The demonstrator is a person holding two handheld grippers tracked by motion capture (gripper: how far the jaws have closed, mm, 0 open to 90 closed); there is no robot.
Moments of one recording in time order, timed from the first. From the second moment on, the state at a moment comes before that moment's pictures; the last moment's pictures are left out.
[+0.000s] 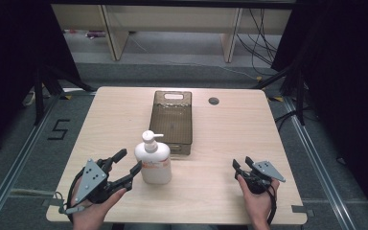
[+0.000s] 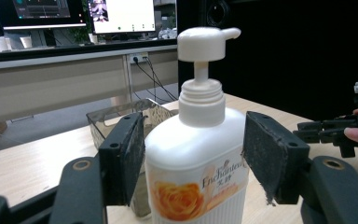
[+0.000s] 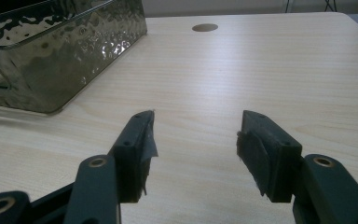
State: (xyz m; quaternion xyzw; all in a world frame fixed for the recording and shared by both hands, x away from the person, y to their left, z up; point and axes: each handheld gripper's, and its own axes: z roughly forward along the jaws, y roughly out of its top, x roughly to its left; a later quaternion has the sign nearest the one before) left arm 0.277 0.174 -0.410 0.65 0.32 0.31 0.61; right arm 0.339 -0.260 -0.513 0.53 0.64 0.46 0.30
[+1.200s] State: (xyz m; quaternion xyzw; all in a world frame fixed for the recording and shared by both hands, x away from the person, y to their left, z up) left arm 0.300 0.118 -0.380 0.63 0.40 0.35 0.56; right arm 0.341 -0.258 -0.513 0.53 0.66 0.45 0.30
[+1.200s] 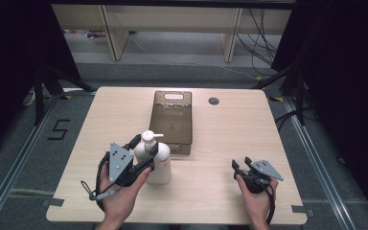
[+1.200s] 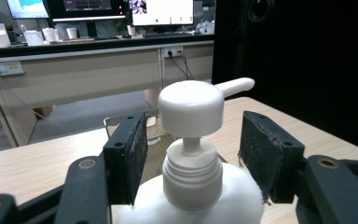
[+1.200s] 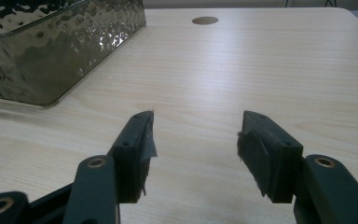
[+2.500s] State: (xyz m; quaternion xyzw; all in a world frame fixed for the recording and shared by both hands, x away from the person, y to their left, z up) left arm 0.308 0.112 -0.371 0.64 0.41 0.35 0.55; right arm 0.343 -0.256 -0.514 0.55 0.65 0.44 0.29
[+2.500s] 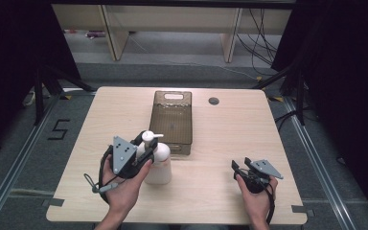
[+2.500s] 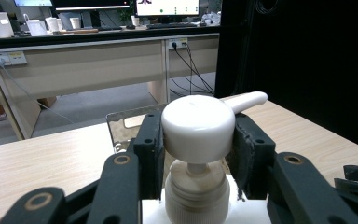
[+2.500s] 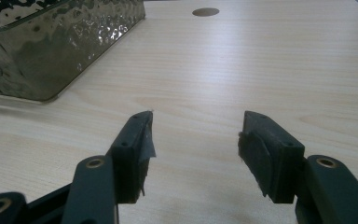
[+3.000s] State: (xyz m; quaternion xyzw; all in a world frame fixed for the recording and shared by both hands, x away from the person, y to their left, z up) left arm 0.306 0.112 -0.366 0.63 0.41 0.34 0.57; right arm 0.342 -0.255 -0.514 0.55 0.65 0.45 0.28
